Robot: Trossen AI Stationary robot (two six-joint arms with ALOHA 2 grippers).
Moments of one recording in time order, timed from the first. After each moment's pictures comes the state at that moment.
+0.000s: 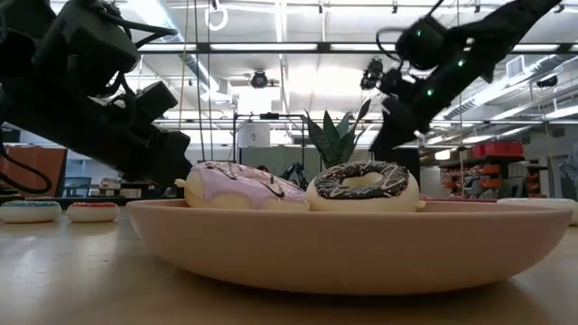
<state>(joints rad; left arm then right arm) -0.40 1.70 0.42 0.47 -1.09 -0.67 -0.38 1.26 0.61 -0.01 0.19 0.03</state>
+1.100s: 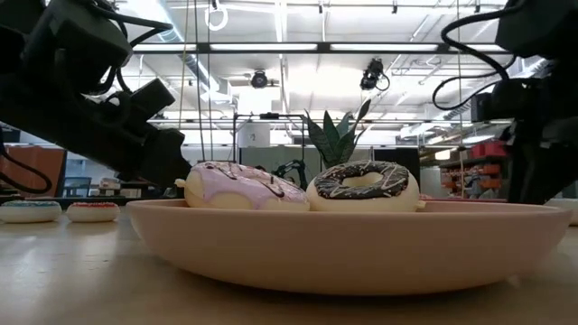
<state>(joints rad) -0.42 1.70 0.42 0.48 -1.08 -0.67 0.43 1.27 0.55 -0.69 0.35 0.72</state>
